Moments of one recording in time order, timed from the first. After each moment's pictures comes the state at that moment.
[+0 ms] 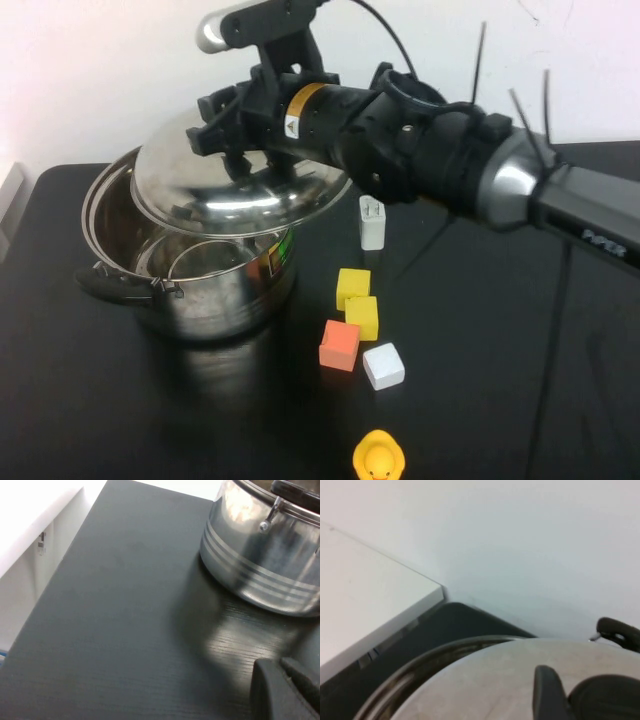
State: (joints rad) right arm 0.73 2.13 -1.88 -0.20 0.13 0.27; left arm 0.01 -0.01 0.01 -0.06 0.37 -0.23
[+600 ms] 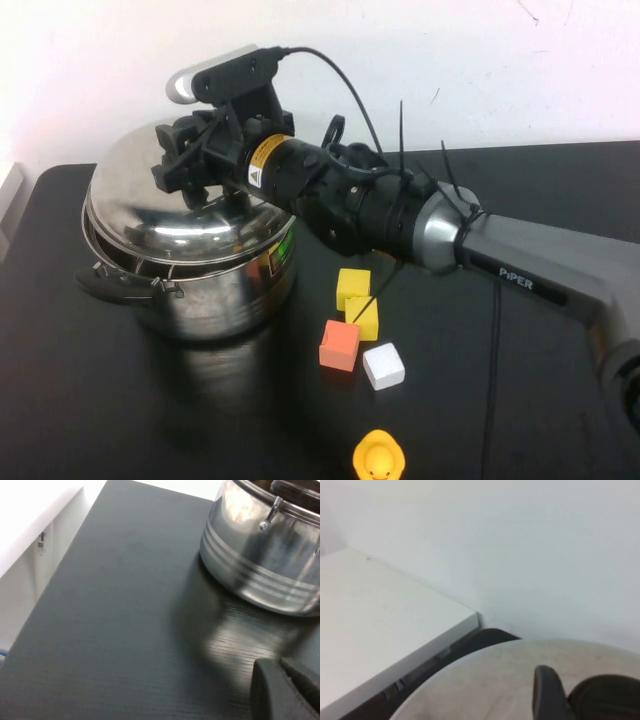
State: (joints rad) right arm 0.76 2.29 -1.93 -0.19 -0.13 0.28; left arm 0.01 -0.01 0.01 -0.06 0.37 -0.23
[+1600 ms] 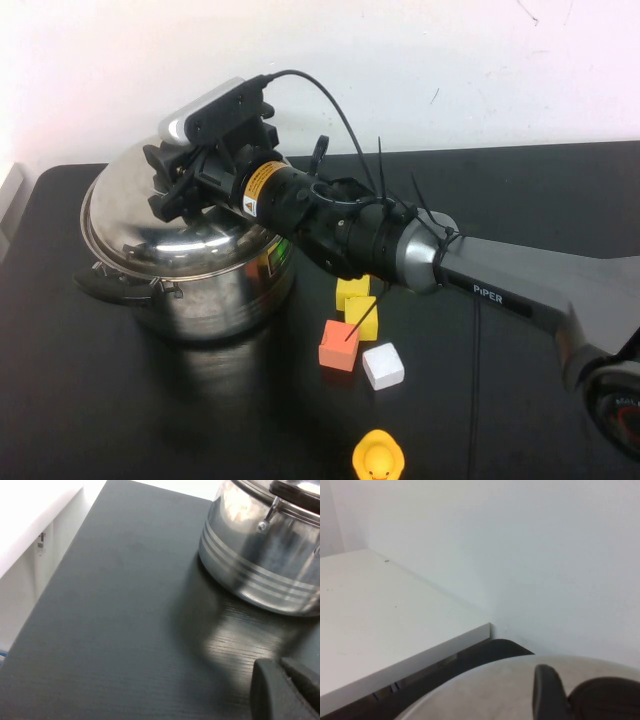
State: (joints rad) right arm 0.76 2.38 -1.94 -0.32 -0.29 0.30; left arm 0.01 -0.01 0.01 -0.06 0.37 -0.23
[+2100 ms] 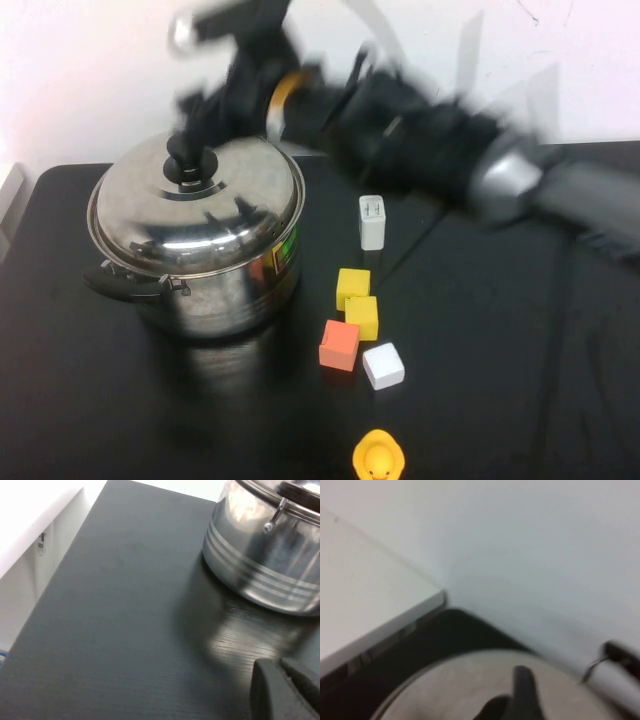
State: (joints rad) right arm 0.76 2.13 -1.94 -0.32 0.18 0.30; left arm 0.01 -0.01 0.01 -0.06 0.37 -0.23
